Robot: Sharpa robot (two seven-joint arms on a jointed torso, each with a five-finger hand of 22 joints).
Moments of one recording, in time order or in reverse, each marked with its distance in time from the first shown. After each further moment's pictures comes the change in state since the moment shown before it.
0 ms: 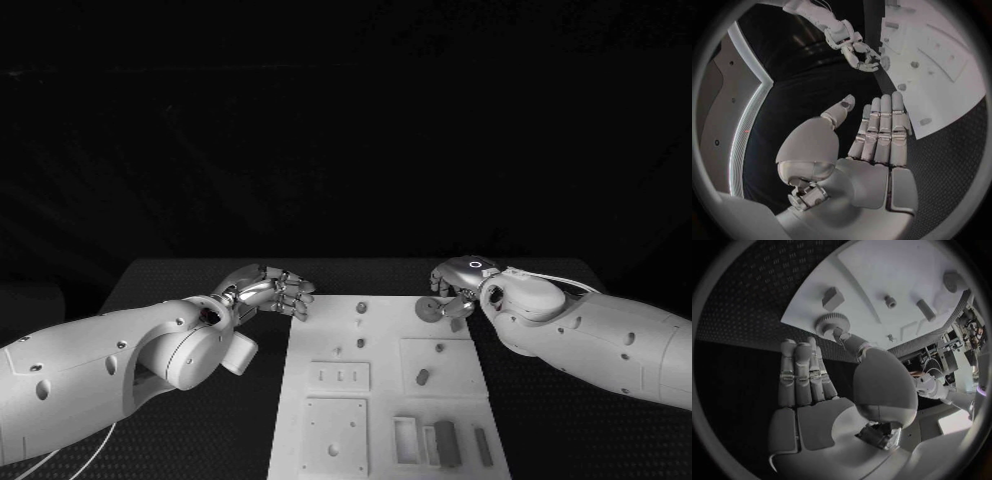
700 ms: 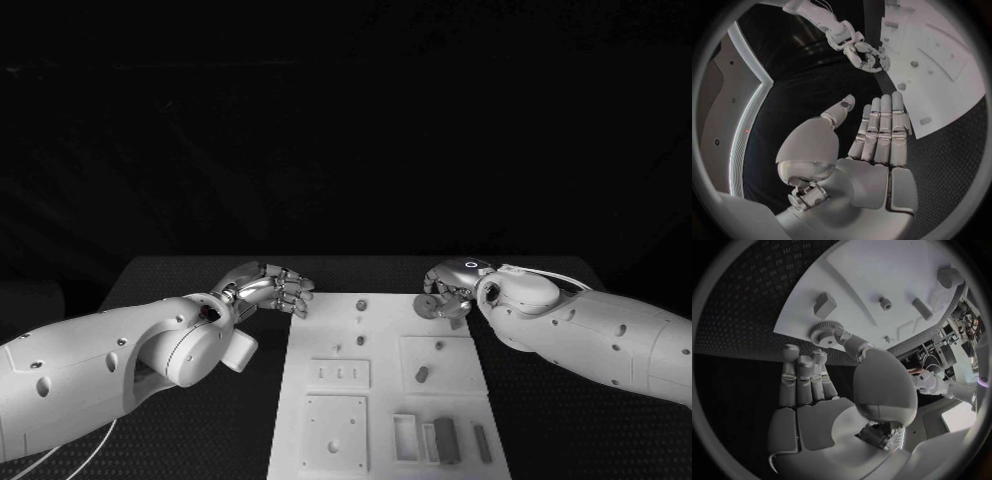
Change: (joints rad) left arm 0.000 0.003 0.000 -0.004 0.000 0.000 0.000; left_hand 0.000 0.000 0.002 0.002 0.000 0.000 0.000 -0.004 0.000 0.000 0.000 -0.004 0.001 0.000 0.000 0.000 0.002 -0.001 0.000 0.000 0.000 0.001; right arm -0.003 0.025 0.000 -0.043 0.065 0.053 0.055; right_hand -0.004 0.004 -0.023 0.012 0.000 -0.030 -0.021 0.035 0.004 -0.184 -0.074 0.923 0.962 -0.077 -0.080 0.326 0.092 0.037 -0.030 -0.024 0.179 0.000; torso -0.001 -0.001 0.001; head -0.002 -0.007
